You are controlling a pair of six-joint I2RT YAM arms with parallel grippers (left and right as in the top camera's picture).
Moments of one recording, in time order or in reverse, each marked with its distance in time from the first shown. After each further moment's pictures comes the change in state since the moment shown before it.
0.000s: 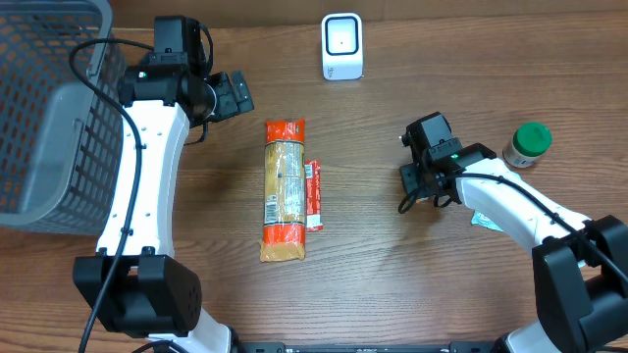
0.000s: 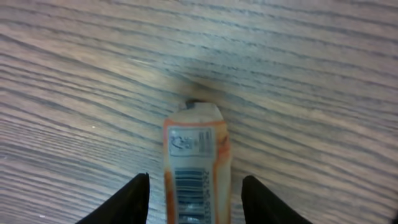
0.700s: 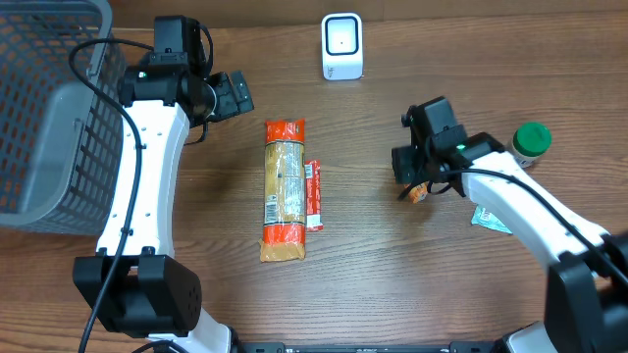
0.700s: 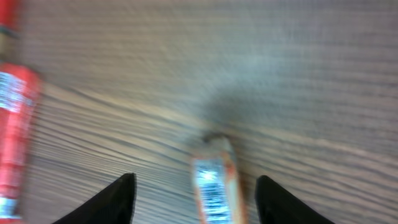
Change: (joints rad) left arm 0.000 0.000 0.000 0.000 0.000 0.000; right arm 0.002 -0.066 0.101 -0.026 -0.088 0.112
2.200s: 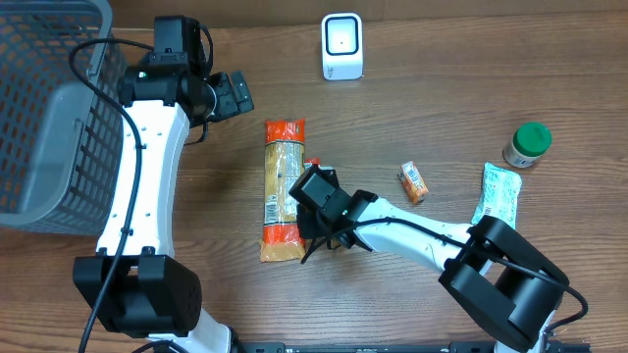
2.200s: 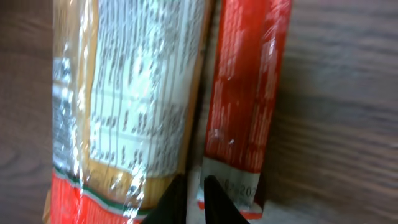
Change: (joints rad) left arm 0.000 0.000 0.000 0.000 0.000 0.000; right arm 0.513 0.277 0.025 0.252 0.014 0.558
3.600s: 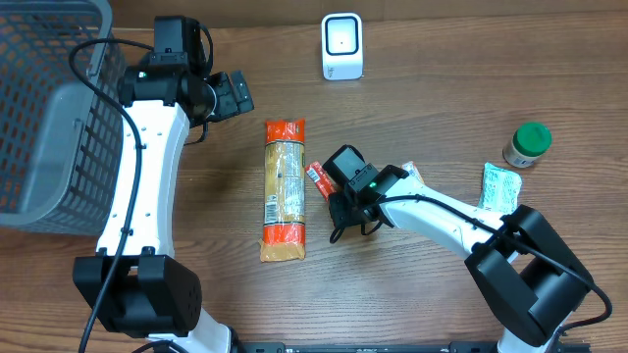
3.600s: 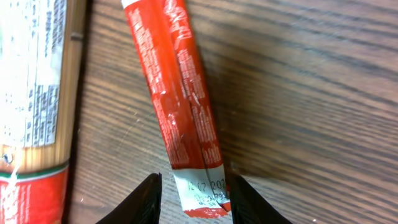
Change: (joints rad) left arm 0.000 0.000 0.000 0.000 0.000 0.000; right arm -0.157 -0.050 0.001 -0.215 -0.066 -0.286
